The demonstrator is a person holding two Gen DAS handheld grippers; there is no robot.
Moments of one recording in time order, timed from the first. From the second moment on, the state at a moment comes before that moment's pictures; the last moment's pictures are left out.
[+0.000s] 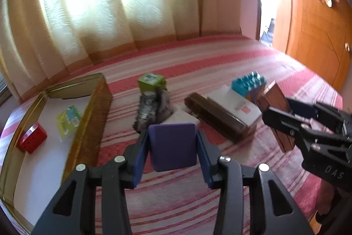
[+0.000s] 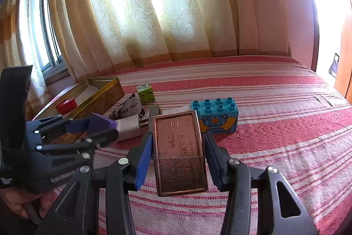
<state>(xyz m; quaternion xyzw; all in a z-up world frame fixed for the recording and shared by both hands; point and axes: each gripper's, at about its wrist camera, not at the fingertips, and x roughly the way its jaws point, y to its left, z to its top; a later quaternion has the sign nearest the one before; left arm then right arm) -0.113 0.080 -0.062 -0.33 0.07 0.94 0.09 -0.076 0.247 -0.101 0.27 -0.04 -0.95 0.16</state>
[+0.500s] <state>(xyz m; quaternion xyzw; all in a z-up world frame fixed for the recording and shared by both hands) -0.089 0.043 -0.044 -0.25 -0.02 0.97 0.07 -0.063 0.249 -0.096 0.24 -0.04 -0.96 0.17</state>
